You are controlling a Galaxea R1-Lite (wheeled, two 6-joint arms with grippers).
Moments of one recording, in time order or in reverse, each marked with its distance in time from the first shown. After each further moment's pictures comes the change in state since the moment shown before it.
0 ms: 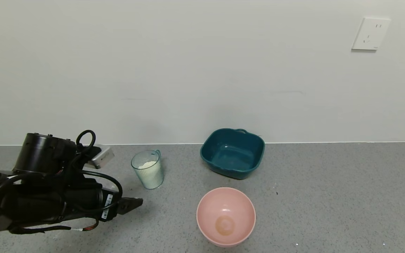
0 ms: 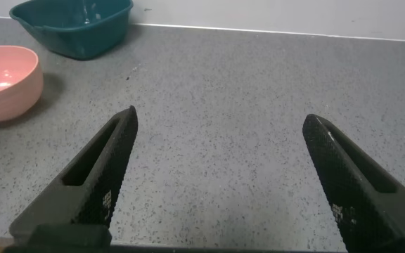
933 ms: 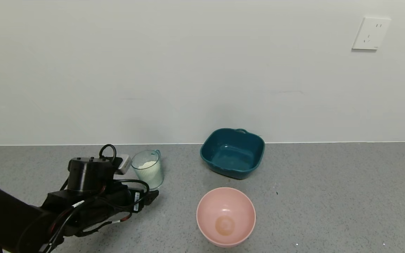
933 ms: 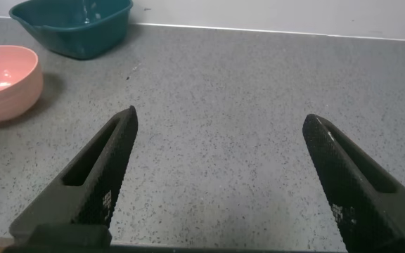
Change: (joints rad) left arm -0.036 0.316 0.198 -0.683 0.120 -0.098; right arm 0.000 0.000 0.000 0.000 0.000 0.001
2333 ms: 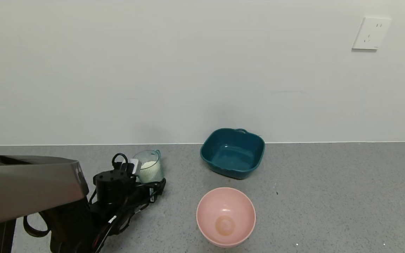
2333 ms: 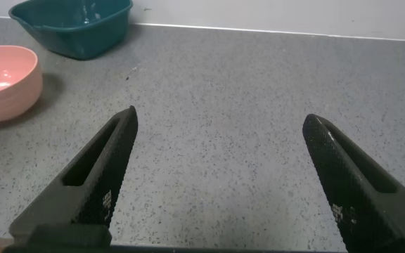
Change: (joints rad) left arm -0.009 0.406 0.029 -0.704 0.123 0.005; right arm 0.000 0.000 0.000 0.000 0.000 -0.001
